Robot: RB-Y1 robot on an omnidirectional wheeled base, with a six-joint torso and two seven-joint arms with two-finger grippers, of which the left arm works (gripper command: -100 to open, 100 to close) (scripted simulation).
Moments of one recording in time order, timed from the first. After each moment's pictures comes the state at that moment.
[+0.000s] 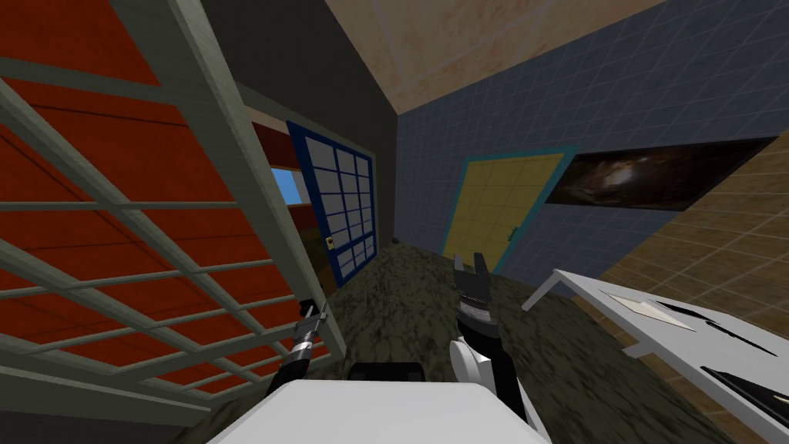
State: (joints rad) arm 0.18 0.27 -0.16 -0.88 0.60 -0.90 1.43
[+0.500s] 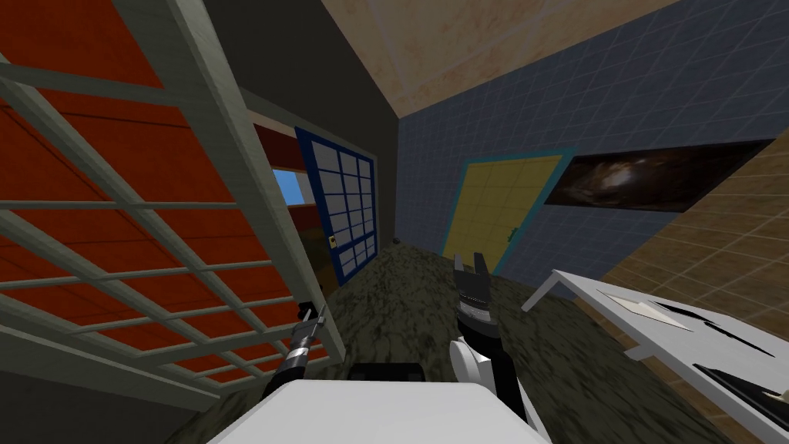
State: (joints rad) arm 0.23 0.30 -0.18 -0.93 0.59 -0.89 1.45
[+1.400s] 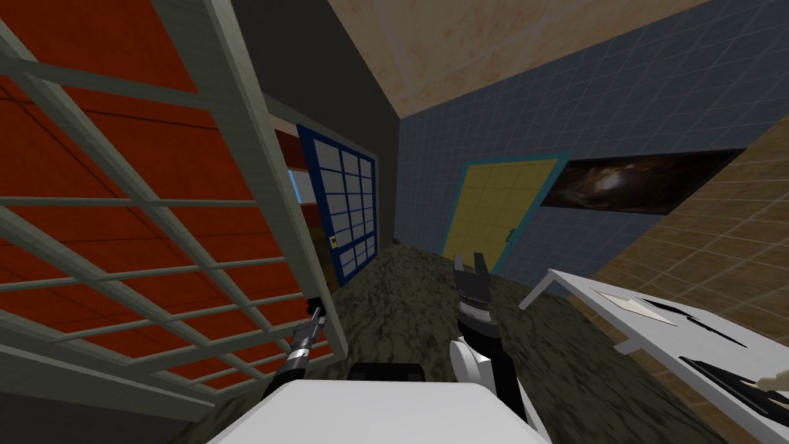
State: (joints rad) arm 0.23 0.30 -0.20 -0.93 0.59 -0.90 1.47
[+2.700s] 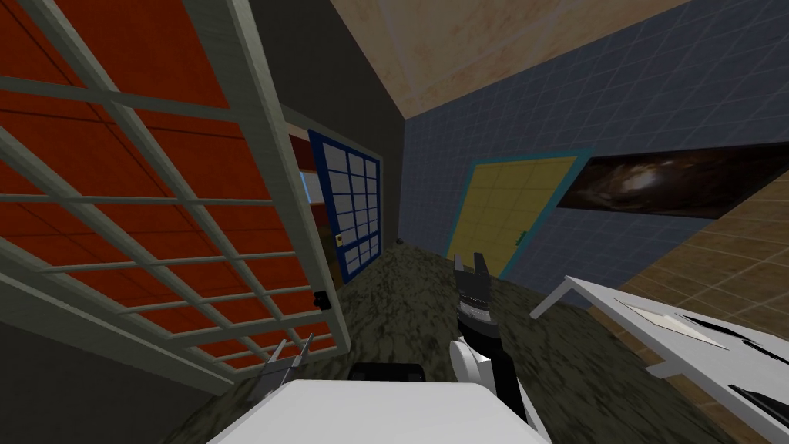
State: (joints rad) arm 0.45 0.41 -0.29 -0.97 0.53 -1.08 1.59
